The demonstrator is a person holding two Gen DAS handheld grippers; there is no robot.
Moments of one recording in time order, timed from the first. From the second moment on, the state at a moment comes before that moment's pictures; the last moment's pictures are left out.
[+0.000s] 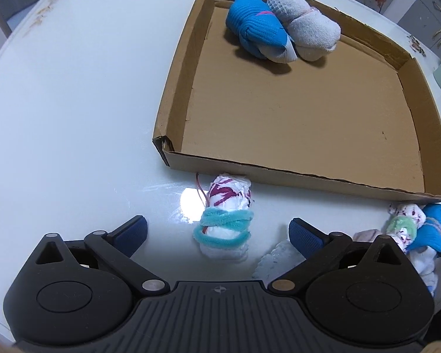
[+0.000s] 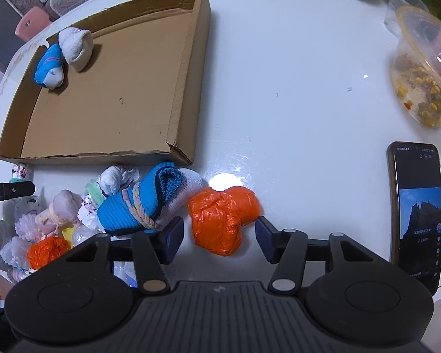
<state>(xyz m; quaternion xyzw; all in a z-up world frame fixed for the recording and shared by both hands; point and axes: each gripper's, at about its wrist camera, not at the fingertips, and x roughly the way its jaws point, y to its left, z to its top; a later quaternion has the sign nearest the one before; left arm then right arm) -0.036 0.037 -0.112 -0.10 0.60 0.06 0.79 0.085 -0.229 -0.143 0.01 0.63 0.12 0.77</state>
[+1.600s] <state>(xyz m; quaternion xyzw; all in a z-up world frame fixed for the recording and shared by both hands) -0.012 0.033 -0.001 0.02 0.48 0.02 0.88 0.048 -0.244 -0.040 0.00 0.45 0.22 0.86</state>
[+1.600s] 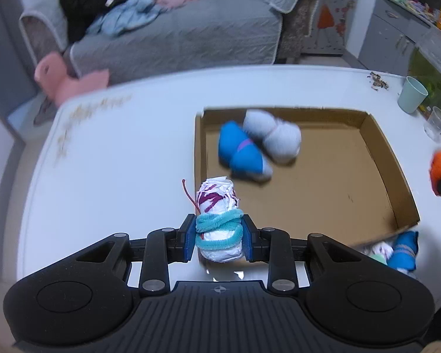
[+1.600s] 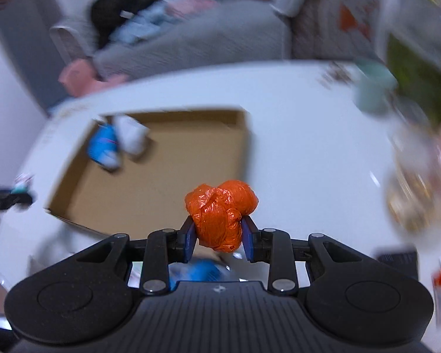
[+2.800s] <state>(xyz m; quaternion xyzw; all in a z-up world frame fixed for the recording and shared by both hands) 0.054 0.029 -0.099 0.06 0.51 -0.03 0.86 0.103 -0.113 -0.081 -0.18 0.44 0.45 0.76</state>
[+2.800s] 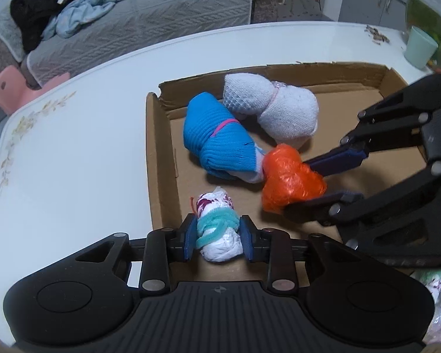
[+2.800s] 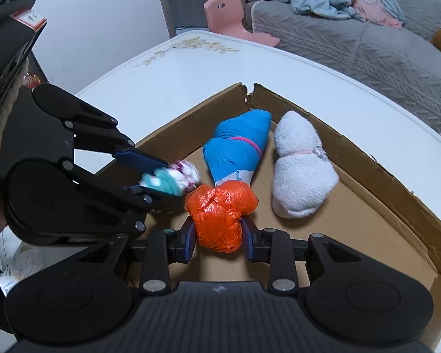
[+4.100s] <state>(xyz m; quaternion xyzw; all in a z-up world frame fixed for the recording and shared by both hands) 0.042 0.030 -0.086 0.00 0.54 -0.01 0.84 0.099 -0.141 -0.070 -0.16 0.44 0.45 0.76</state>
